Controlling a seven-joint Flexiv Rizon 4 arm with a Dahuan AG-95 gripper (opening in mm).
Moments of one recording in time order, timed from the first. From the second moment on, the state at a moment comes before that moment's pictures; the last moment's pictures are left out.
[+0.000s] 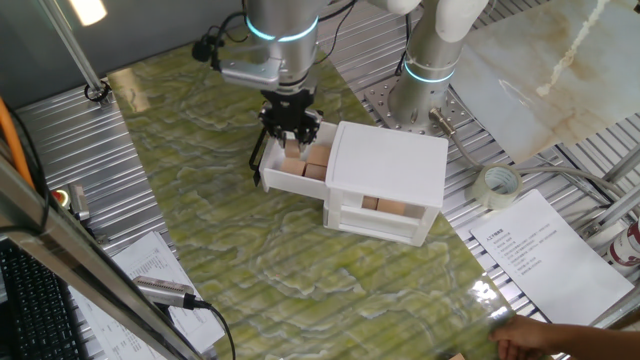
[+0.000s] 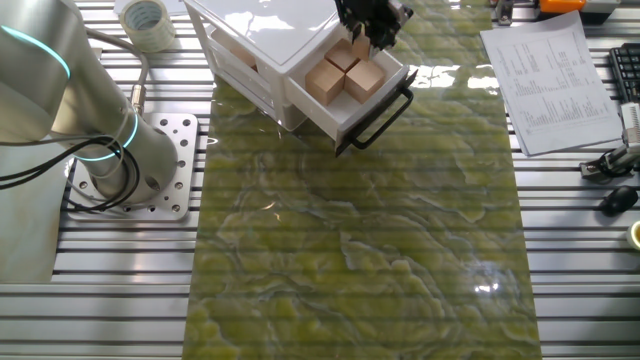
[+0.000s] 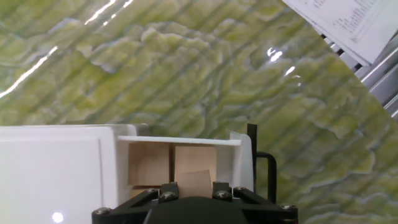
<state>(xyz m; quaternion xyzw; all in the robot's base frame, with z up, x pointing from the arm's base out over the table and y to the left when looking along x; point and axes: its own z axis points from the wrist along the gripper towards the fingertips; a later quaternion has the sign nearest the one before) 0.434 0.107 0.230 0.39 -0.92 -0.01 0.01</state>
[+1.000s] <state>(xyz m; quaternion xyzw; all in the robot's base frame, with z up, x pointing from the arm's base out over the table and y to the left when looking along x) 0.450 0.097 0.228 0.24 -0.97 -0.01 0.00</state>
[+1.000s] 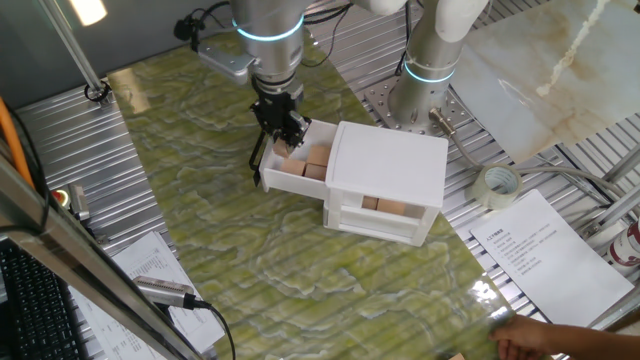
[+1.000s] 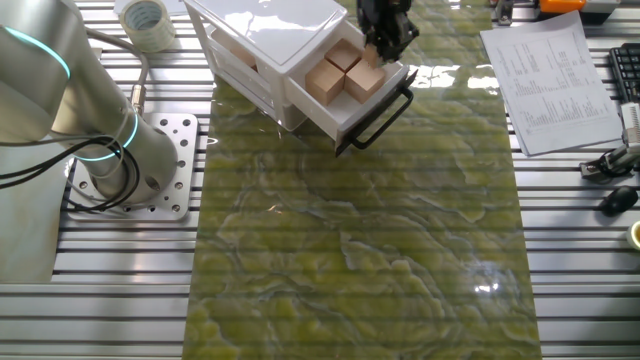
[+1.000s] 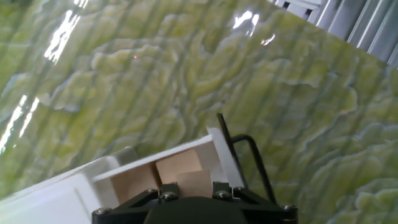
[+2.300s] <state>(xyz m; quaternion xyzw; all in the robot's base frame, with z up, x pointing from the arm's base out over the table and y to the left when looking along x) 0.473 0.114 0.232 0.20 -0.98 -0.02 -0.01</state>
